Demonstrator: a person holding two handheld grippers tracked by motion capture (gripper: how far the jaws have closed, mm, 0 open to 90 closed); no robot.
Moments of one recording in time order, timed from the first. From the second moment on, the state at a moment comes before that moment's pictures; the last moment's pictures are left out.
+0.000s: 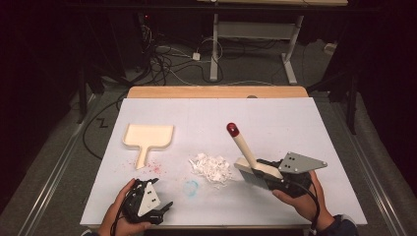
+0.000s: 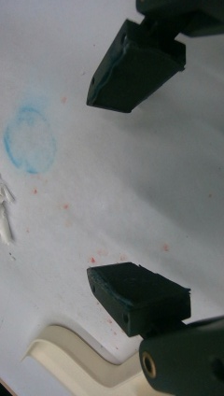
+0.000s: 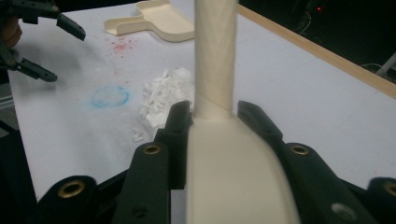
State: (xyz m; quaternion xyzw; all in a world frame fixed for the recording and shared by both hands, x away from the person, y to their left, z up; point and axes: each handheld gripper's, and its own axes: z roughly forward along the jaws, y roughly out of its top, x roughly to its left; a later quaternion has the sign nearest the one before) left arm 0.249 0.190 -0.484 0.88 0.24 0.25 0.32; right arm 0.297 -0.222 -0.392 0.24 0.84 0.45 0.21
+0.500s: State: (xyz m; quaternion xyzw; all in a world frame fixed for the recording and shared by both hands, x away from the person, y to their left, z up) left arm 0.248 0.189 -0.484 0.89 0.23 0.25 0.32; right arm 0.296 -0.248 -0.398 0.26 0.87 0.39 0.15
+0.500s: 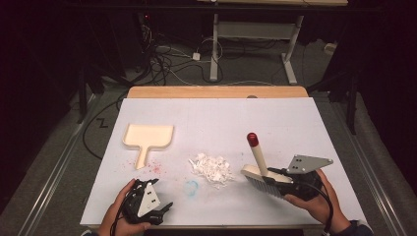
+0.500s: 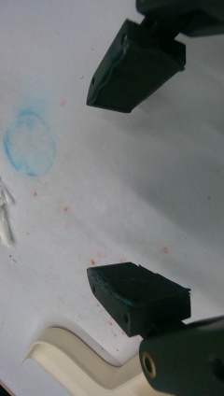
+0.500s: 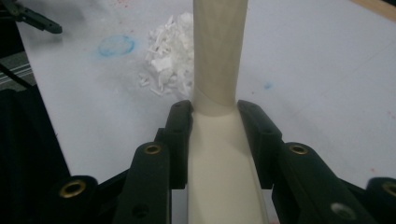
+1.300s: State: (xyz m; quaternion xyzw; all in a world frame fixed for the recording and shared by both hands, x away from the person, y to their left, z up) left arm 0.250 0.184 -0.485 0.89 0.22 0.25 0.31; right arm 0.283 -0.239 -0.397 0.26 0.87 0.40 0.15
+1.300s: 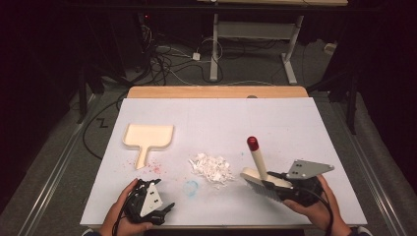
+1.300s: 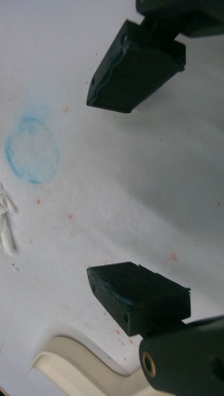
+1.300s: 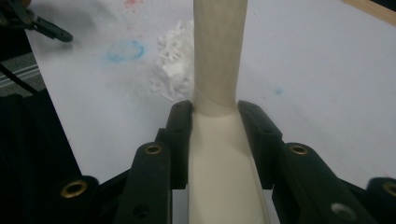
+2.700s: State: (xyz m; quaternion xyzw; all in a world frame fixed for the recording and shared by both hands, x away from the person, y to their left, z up) left arm 0.254 0.185 -0.486 0.89 0.22 0.24 0.32; right arm 0.441 -0.145 -0.405 0.23 0.81 0.47 0.24
